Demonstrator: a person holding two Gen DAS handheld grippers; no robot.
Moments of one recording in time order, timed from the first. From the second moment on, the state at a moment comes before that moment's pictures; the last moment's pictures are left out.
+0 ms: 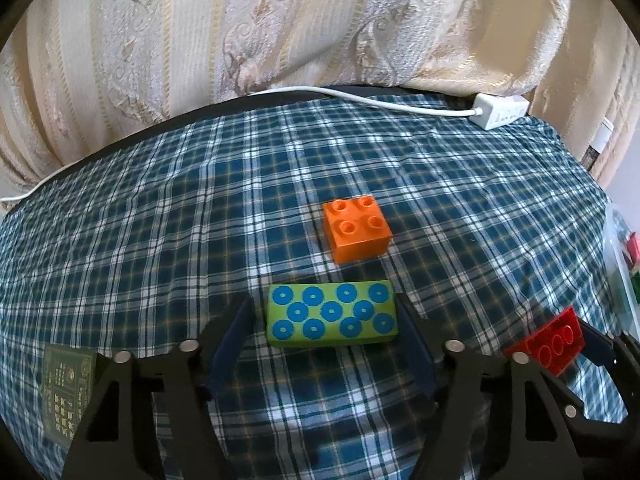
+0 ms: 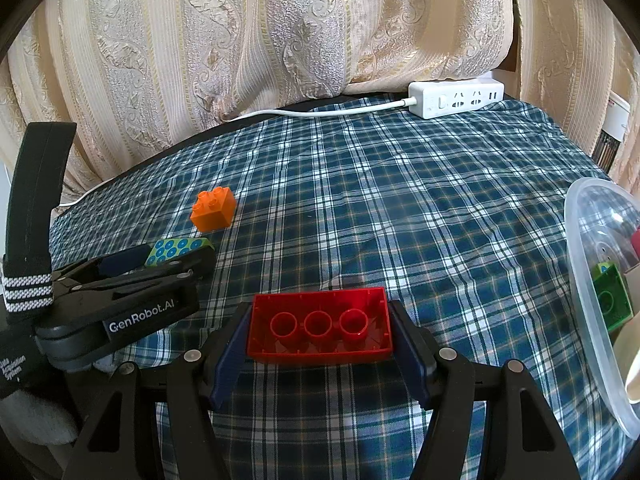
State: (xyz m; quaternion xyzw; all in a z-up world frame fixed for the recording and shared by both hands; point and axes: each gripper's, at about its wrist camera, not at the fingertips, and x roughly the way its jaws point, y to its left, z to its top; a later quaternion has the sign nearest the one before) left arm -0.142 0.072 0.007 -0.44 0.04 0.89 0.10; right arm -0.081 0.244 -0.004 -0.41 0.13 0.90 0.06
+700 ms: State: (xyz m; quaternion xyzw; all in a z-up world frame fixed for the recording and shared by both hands) left arm -0.125 0.069 0.017 -0.44 0.03 0.89 0.11; right arm -0.080 0.246 -0.005 -0.41 0.13 0.90 0.06
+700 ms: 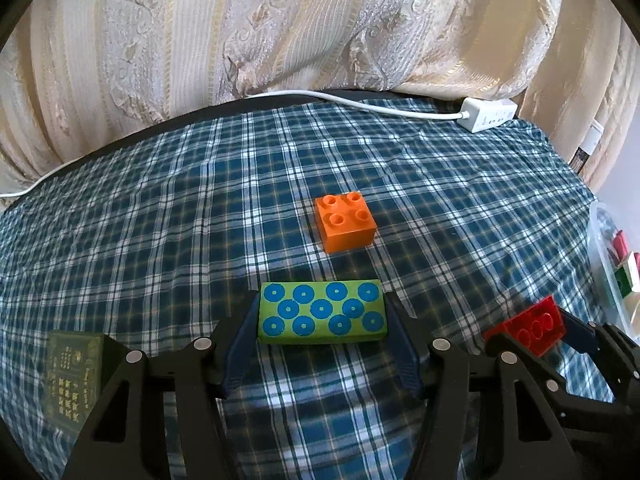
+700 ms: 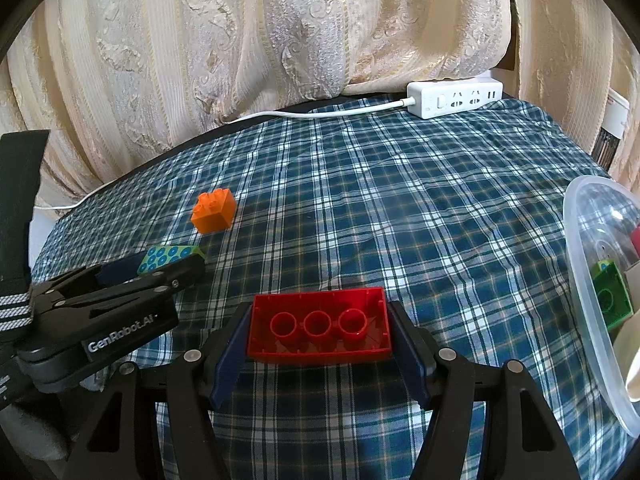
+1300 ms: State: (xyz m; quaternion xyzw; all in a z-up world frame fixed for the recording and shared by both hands) left arm -0.088 0.082 0.041 -0.42 0.05 0.90 0.11; right arm -0.056 0.281 0.027 -0.33 0.19 0.92 0.09
